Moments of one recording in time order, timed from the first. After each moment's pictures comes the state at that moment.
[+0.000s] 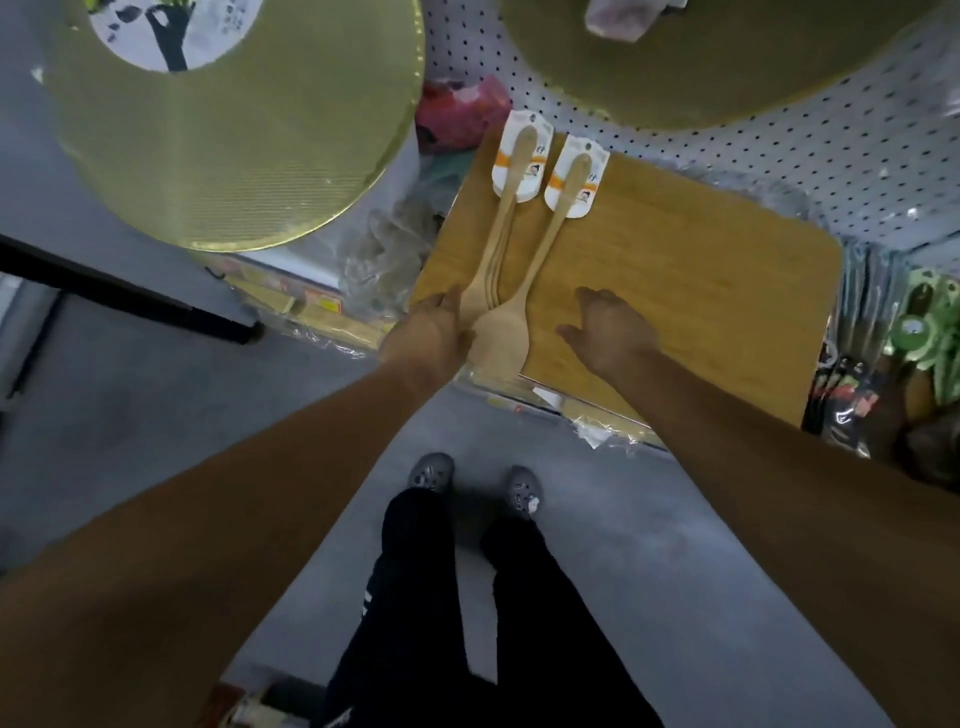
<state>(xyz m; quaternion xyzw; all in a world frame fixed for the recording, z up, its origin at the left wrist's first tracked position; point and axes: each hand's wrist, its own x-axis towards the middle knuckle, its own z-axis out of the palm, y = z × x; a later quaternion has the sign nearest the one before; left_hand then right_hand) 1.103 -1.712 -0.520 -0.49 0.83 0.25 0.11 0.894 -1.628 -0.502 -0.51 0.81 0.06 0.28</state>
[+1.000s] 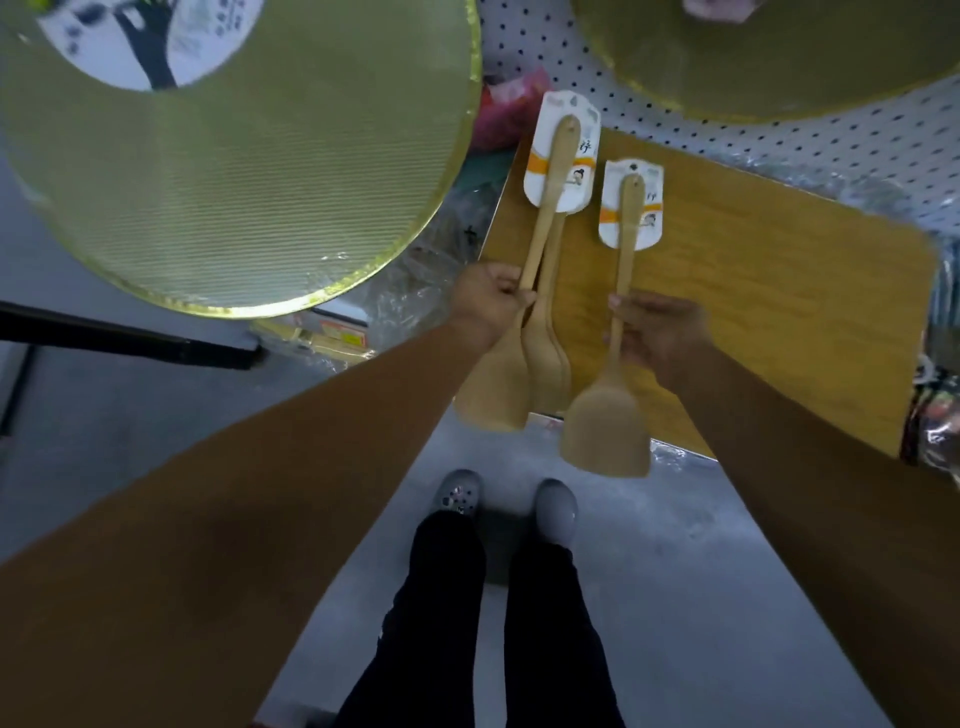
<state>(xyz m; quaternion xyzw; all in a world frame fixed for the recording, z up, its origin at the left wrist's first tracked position) 1.065 -1.816 -0.577 -0.57 0.59 0.56 -0.10 0.905 -1.694 -0.543 0.02 0.76 -0.43 0.49</state>
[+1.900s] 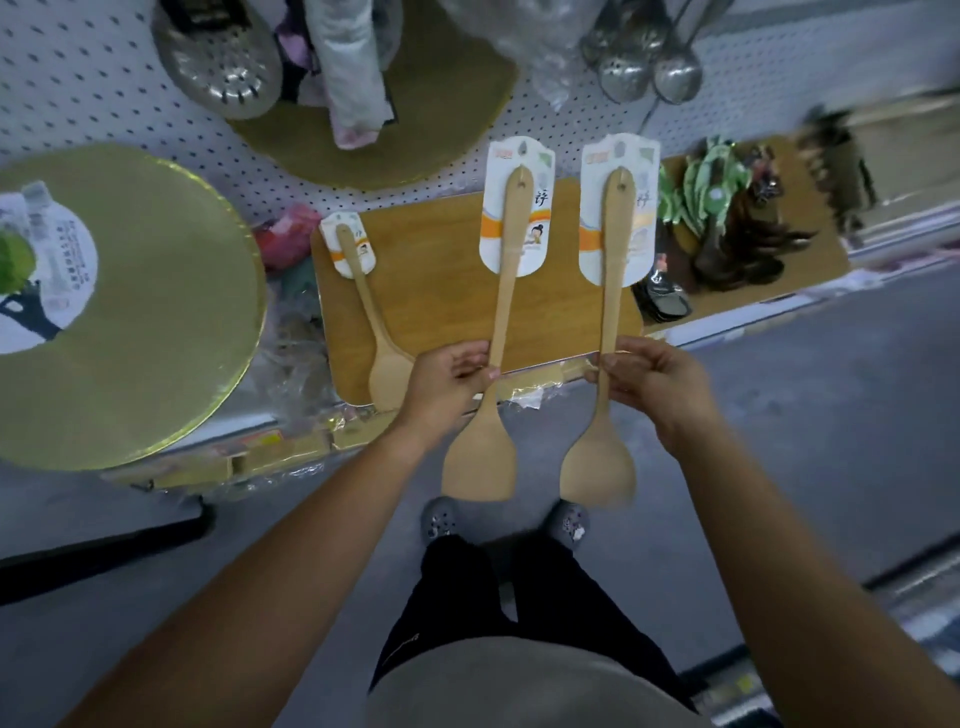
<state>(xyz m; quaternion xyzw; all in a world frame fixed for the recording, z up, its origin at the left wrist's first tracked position) 1.080 -1.641 -0.398 -0.31 0.67 0.68 0.00 0.965 -1.423 -0.347 0.10 0.72 -0.61 0.30</state>
